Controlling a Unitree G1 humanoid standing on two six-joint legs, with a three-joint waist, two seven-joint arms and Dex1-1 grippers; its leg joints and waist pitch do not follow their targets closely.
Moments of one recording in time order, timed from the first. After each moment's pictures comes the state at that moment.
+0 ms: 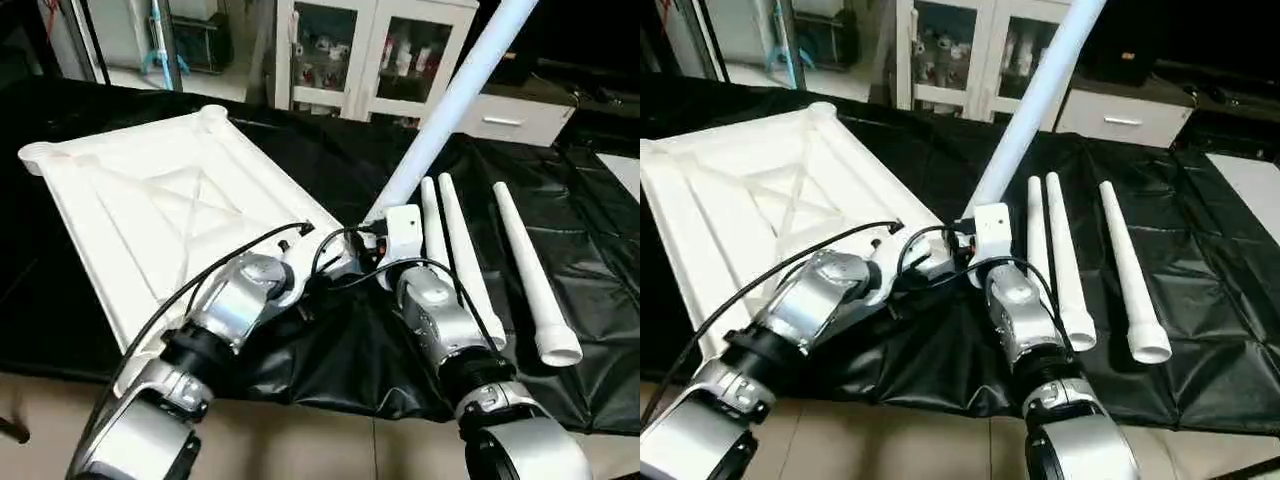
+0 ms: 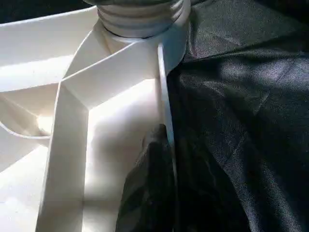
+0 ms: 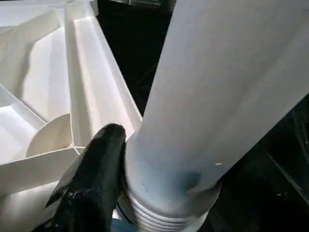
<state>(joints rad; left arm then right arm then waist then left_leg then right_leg) -0.67 0.18 -0.37 0.51 0.21 0.50 -0.72 -0.65 0.00 0.01 0.86 0.09 -0.02 0.18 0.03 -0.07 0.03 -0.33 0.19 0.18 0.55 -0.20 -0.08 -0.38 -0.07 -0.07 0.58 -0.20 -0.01</state>
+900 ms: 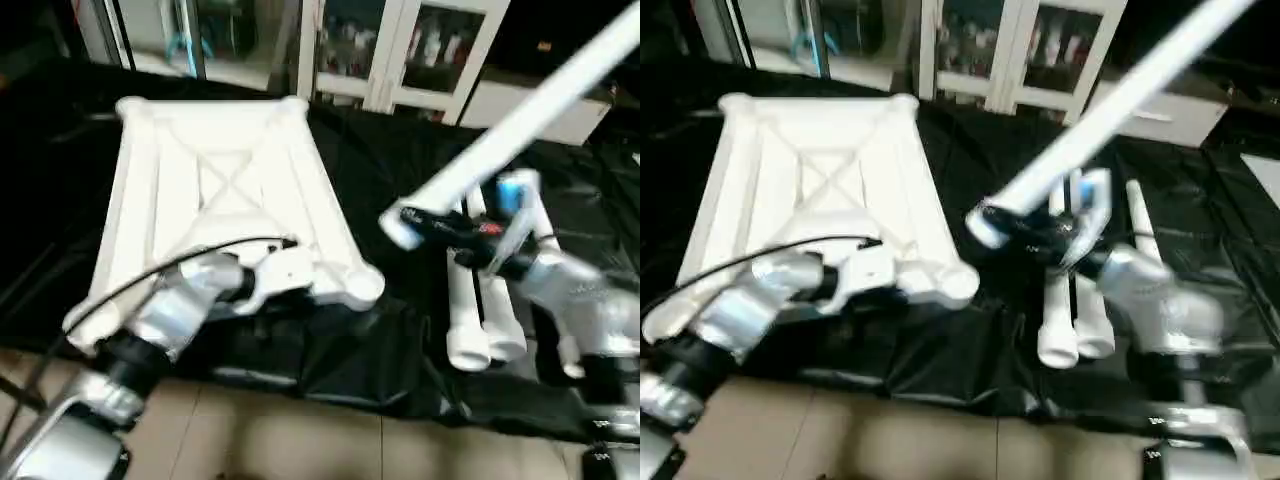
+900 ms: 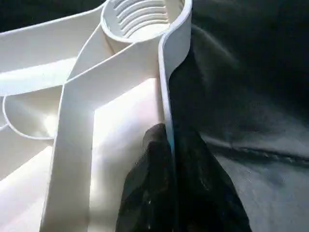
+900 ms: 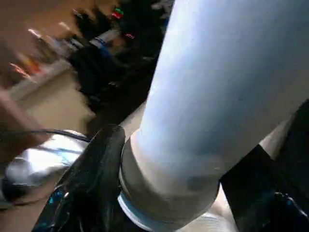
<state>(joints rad) -0.60 0.47 -0.43 0.41 0.16 0.09 -1.10 -0.50 -0.45 -0.20 0.29 0.79 0.75 1.02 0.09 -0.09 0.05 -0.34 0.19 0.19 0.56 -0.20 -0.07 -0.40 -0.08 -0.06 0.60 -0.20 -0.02</state>
